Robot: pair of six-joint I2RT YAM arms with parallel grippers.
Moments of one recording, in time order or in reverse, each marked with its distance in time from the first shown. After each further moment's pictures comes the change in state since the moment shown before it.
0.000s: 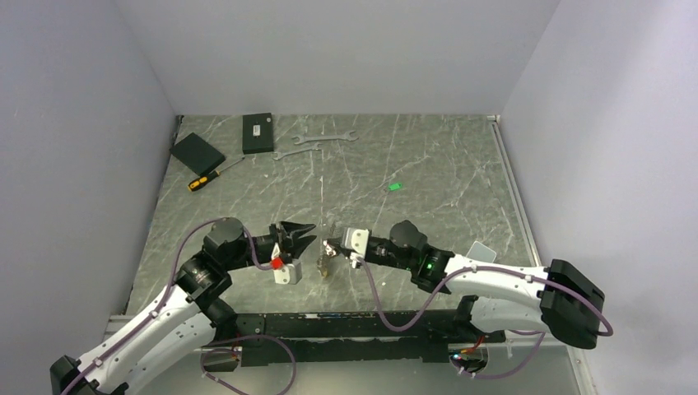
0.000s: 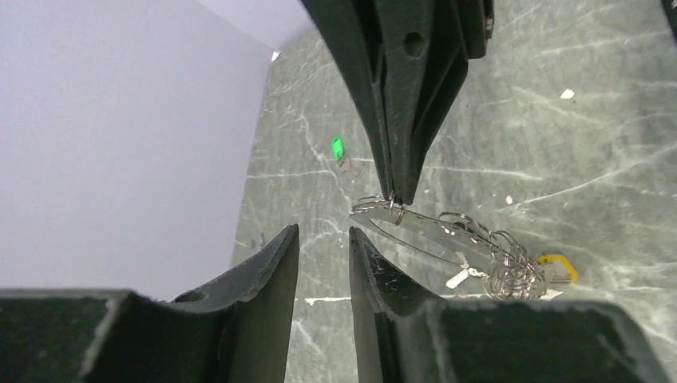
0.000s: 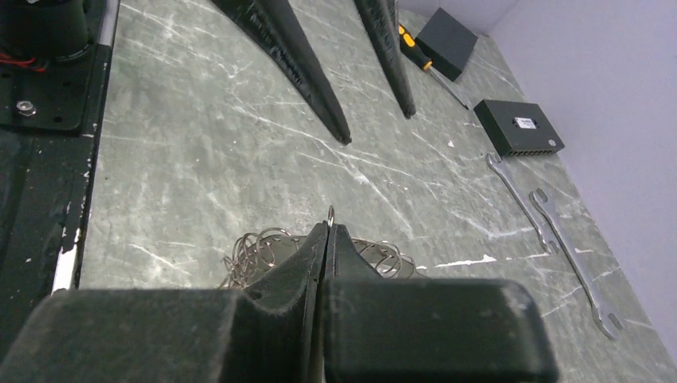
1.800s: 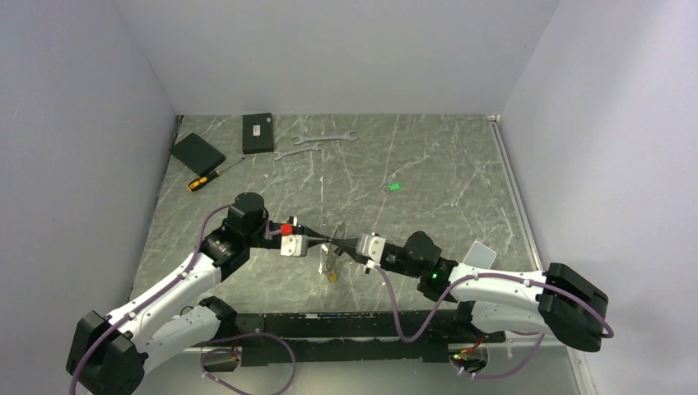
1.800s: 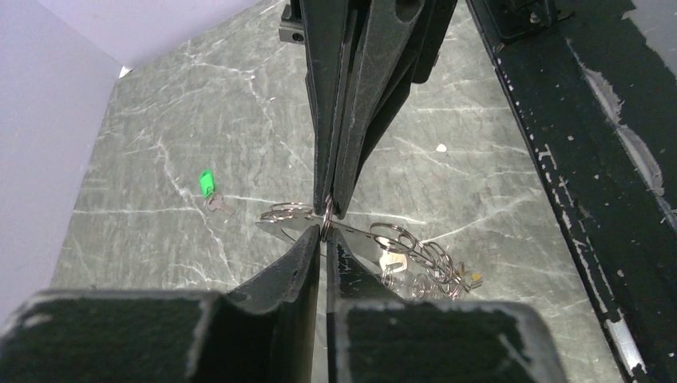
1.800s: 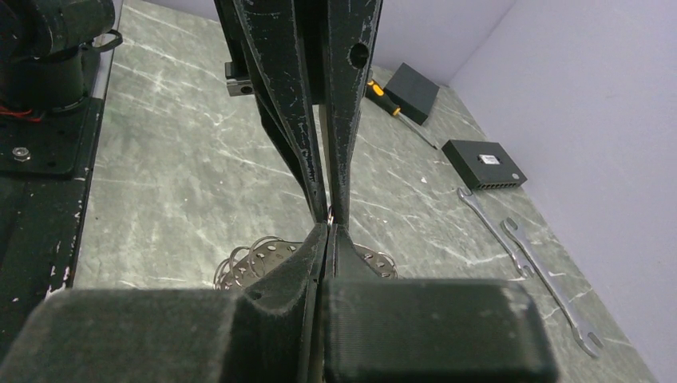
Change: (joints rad) left arm 0.100 0.327 0.086 0.064 0.358 -0.216; right arm 0.005 -0.051 -0.167 0.311 0.004 0.029
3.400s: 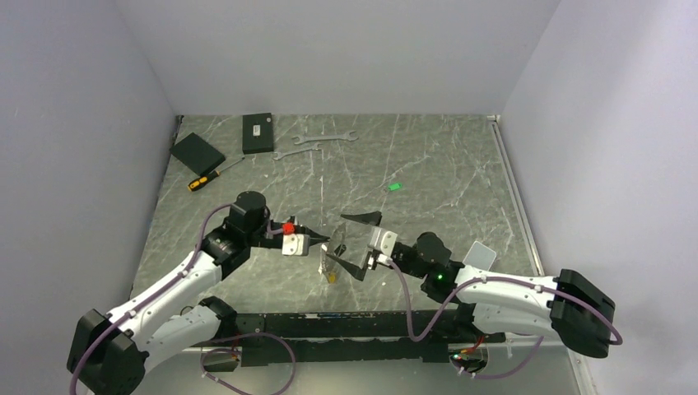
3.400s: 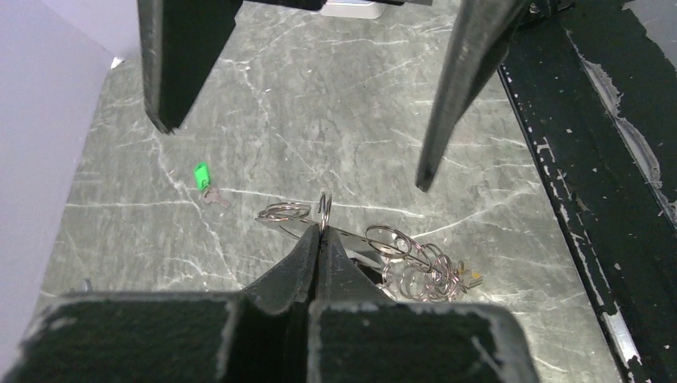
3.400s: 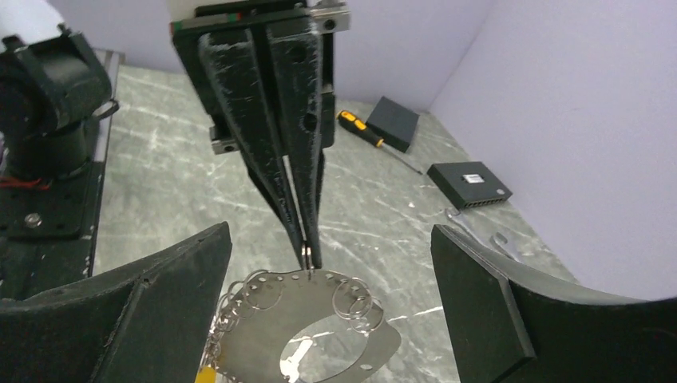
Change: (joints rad) left arm 0.001 0.018 0.017 -0.040 -0.005 0.010; right arm 0.001 -0.063 -0.001 0.030 0.021 0.083
